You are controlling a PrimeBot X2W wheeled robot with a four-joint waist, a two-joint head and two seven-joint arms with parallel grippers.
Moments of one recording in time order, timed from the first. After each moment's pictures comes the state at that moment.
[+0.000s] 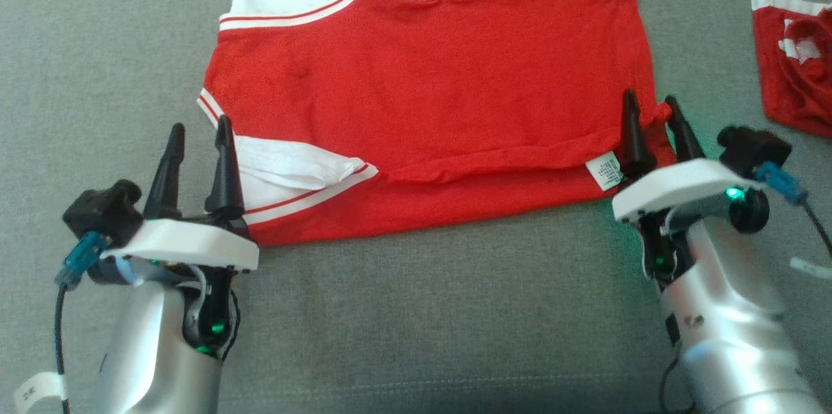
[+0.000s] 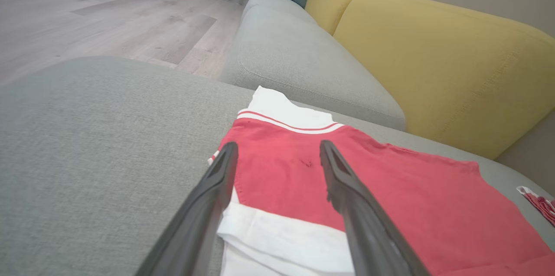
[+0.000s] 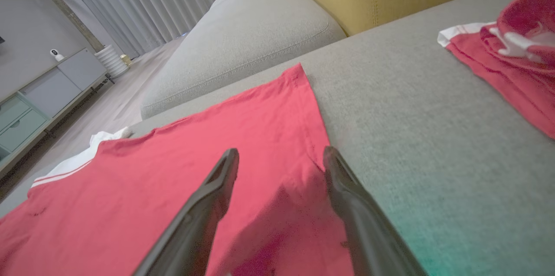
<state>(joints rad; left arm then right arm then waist) -0.28 0.04 -0.06 0.33 -0.36 -0.09 -0.25 -0.54 -0.05 0.05 0.77 0.40 0.13 -0.22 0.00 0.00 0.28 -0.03</state>
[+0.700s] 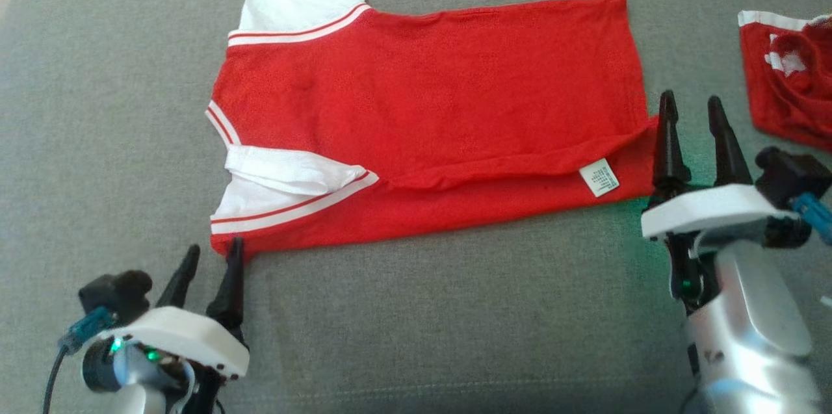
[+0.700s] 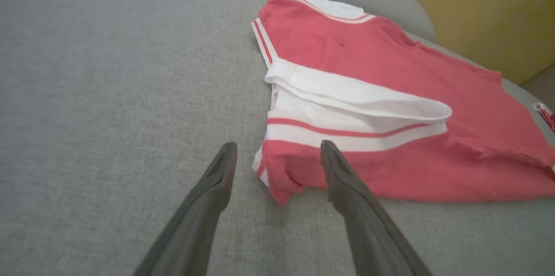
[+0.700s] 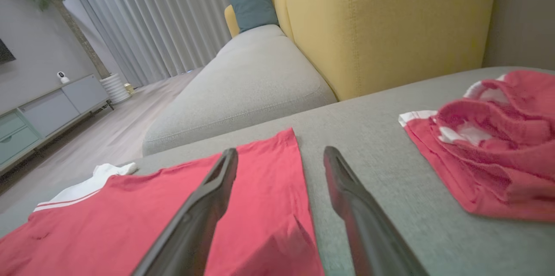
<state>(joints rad) 0.00 0.09 -0.04 0.18 -0.41 -0.08 -0.01 -0.42 -0.05 -0.04 0.56 0.28 0.13 -0.25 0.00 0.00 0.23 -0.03</state>
